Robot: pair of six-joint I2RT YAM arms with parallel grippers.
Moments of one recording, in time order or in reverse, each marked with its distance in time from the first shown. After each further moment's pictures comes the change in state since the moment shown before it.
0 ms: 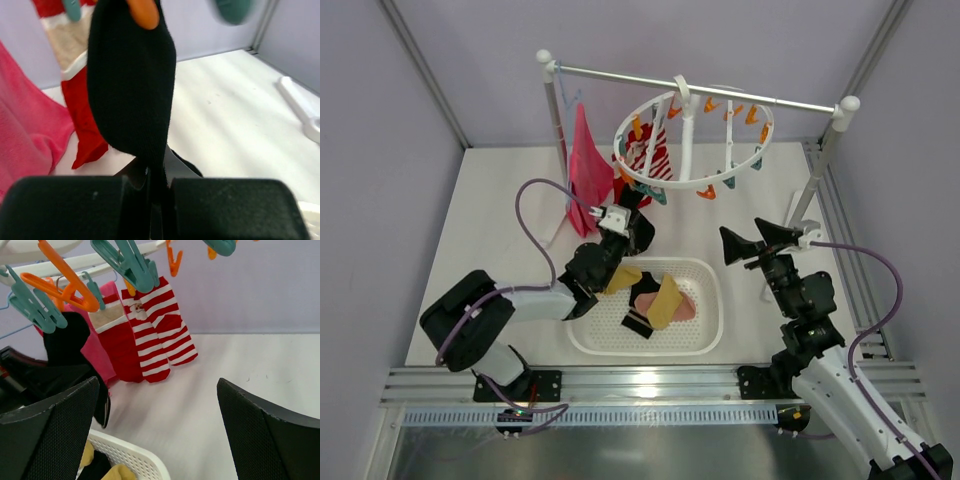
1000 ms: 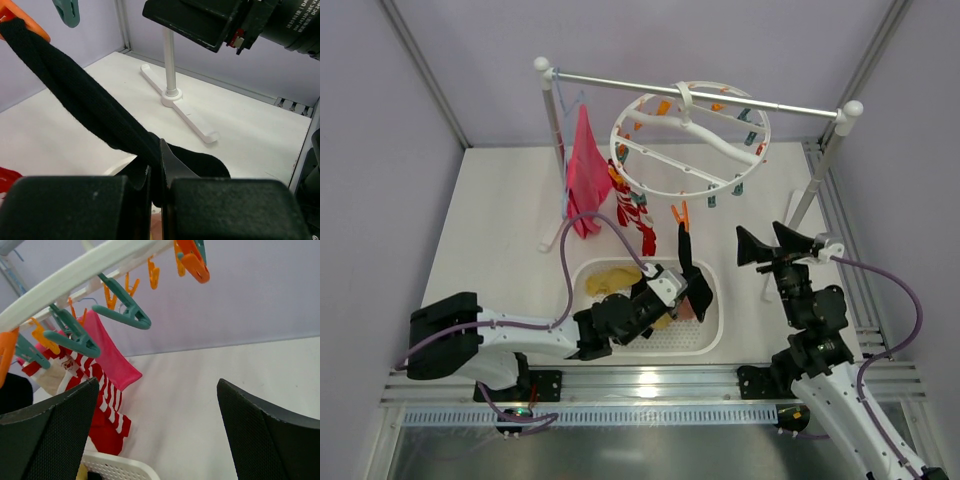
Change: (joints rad) left arm -0.560 -0.168 0.054 -0.196 -0.062 0.131; right arm 0.000 -0.163 -0.004 -0.097 0.170 0.013
